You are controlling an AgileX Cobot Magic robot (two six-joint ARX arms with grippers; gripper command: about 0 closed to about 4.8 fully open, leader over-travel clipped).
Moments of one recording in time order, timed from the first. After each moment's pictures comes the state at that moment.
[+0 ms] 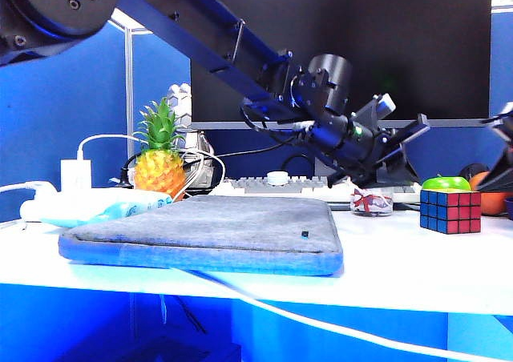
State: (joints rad) left arm -0.73 2.70 2.42 -0.13 0.40 -0.31; right arm -0.31 1.92 1.14 0.10 -0.78 0.15
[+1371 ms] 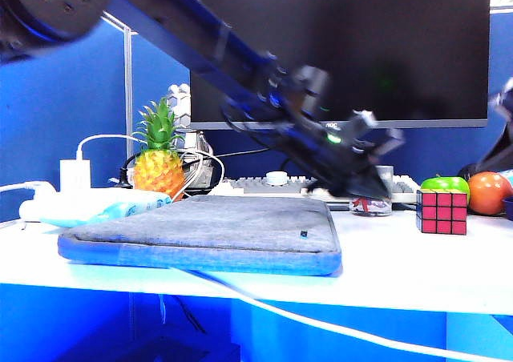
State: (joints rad) left arm -0.67 2.68 2.41 -0.31 0.45 -0.22; right arm -0.32 1.84 1.16 0.02 -0.78 0.13
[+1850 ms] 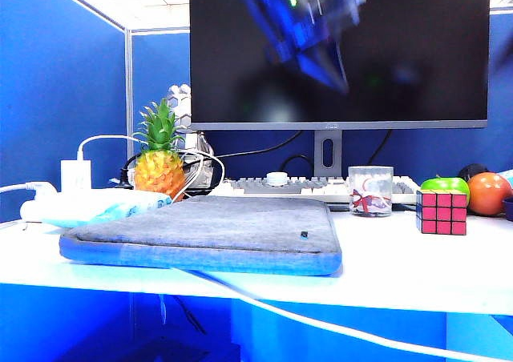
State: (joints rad) left arm -0.67 2.27 2.42 -0.88 0.30 0.30; right arm -0.31 1.42 1.15 -0.27 -0.78 0.01
